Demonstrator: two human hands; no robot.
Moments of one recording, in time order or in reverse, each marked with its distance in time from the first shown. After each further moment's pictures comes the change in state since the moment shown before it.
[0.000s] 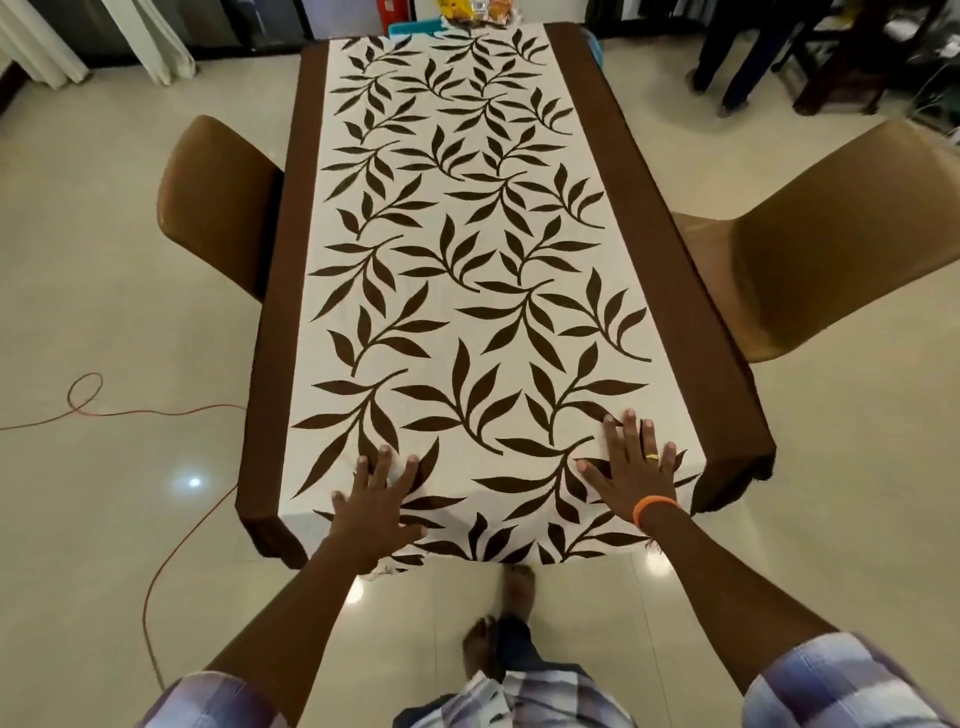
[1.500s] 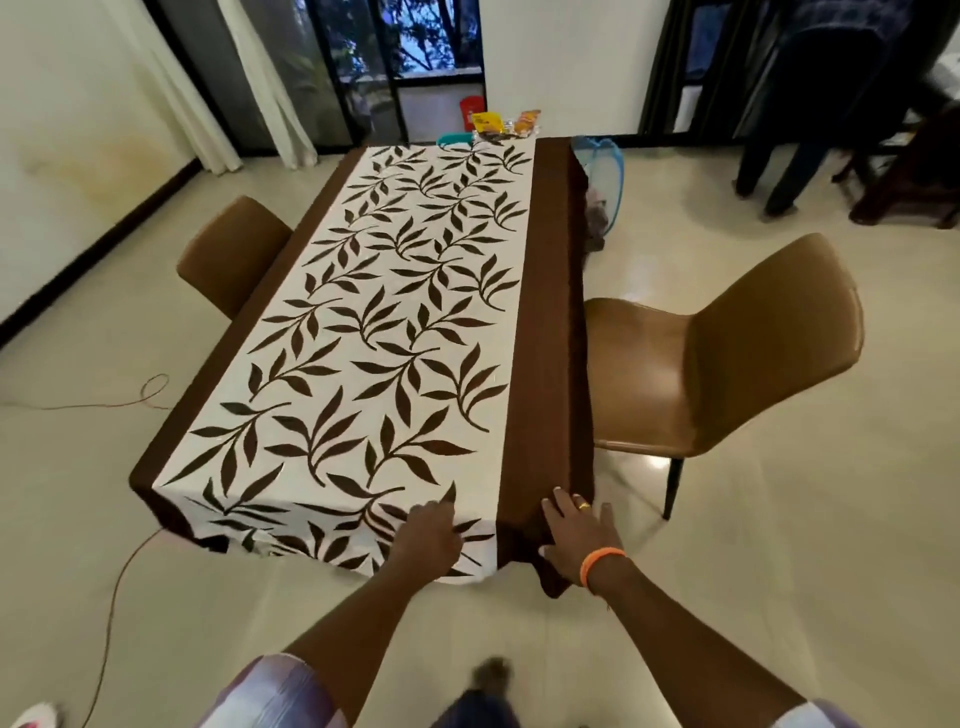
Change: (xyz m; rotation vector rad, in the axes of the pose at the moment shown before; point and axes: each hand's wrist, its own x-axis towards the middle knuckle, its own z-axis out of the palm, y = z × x) left_hand 0.026 0.405 0.001 -0.239 0.216 -0.238; right_hand 0.009 0.251 -0.084 -0.197 -0.123 -0.446
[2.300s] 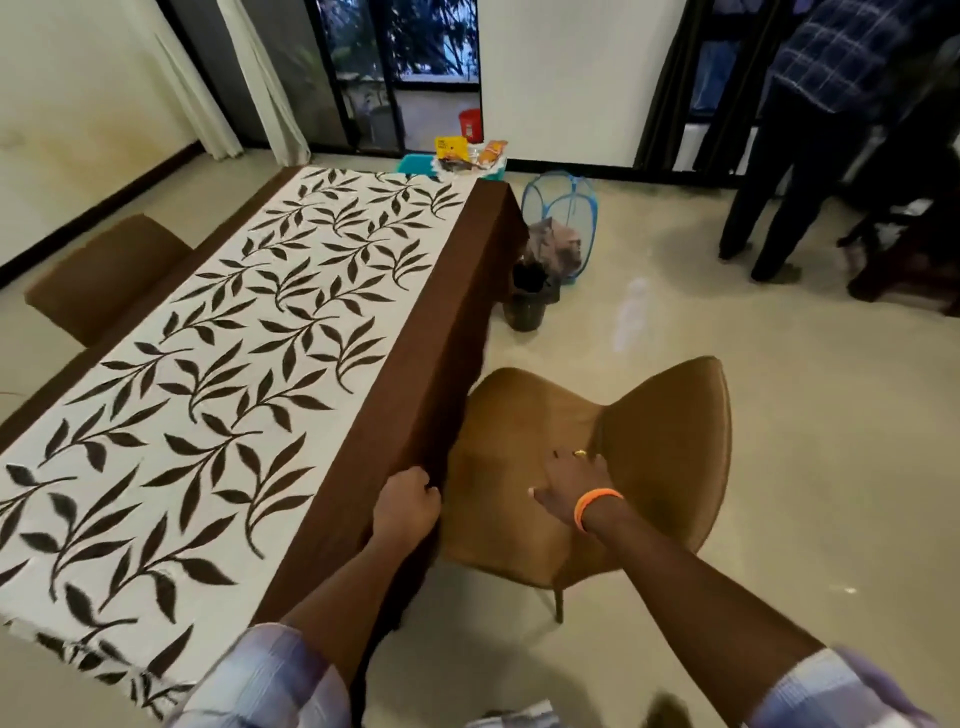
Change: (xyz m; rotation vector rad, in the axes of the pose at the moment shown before) left_hand 0.240 0.322 -0.051 -0.363 0.255 -0.251; right_hand 0.172 0.357 -0.208 -0.049 0.074 -0.083
